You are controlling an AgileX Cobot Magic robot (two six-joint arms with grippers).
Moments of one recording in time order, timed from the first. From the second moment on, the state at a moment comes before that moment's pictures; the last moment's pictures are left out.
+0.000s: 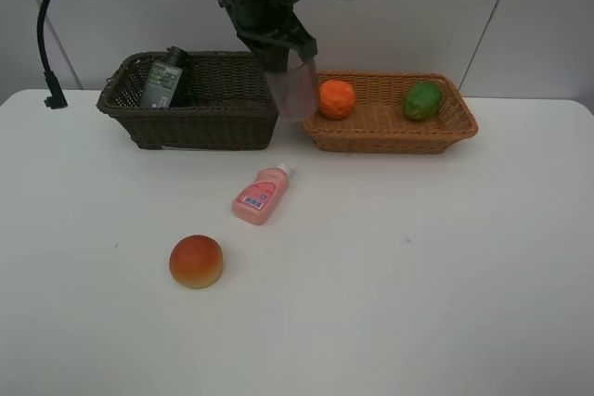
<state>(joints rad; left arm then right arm) -0.55 2.24 -2.15 0.03 1.19 0.24 0.06 0.00 -0.52 -0.14 1.06 0.08</state>
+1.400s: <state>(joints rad) -0.23 2.29 -2.15 0.06 1.16 0.20 0.06 0.00 -0.52 -0.14 1.06 0.08</state>
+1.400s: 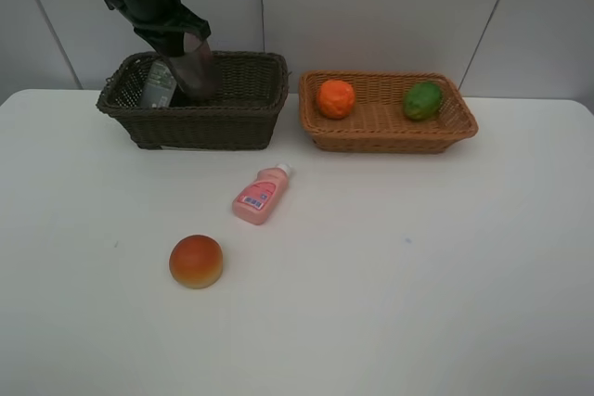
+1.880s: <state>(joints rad) -0.22 2.35 -2.15 0.08 1.05 0.16 0.06 0.00 -0.52 -0.14 1.06 0.08</state>
